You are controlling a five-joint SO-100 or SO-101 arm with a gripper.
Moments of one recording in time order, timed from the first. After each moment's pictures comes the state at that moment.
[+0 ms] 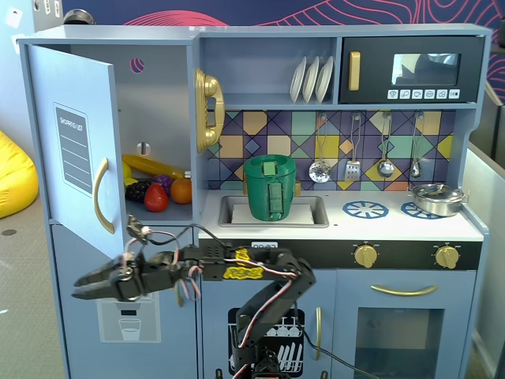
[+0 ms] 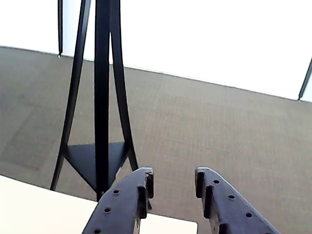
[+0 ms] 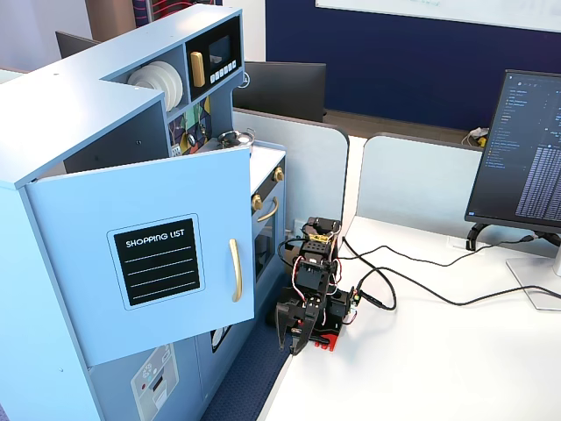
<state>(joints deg) -98.9 131.5 125.5 9.4 -102.4</state>
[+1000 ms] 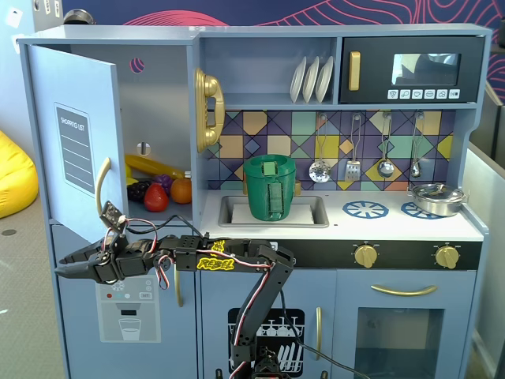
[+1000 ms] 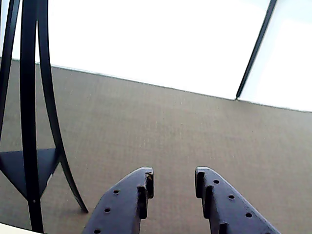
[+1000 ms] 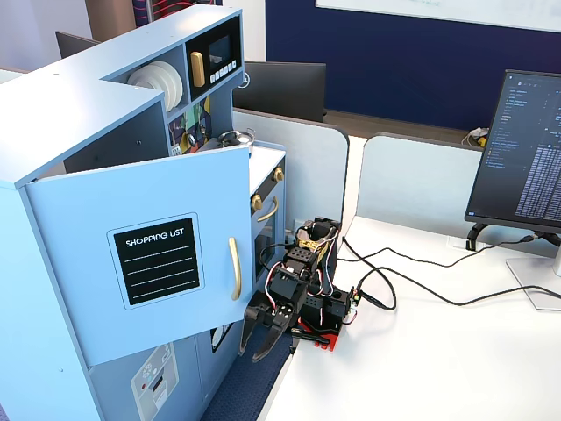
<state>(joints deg) -87.8 116.8 114.0 4.9 -107.1</state>
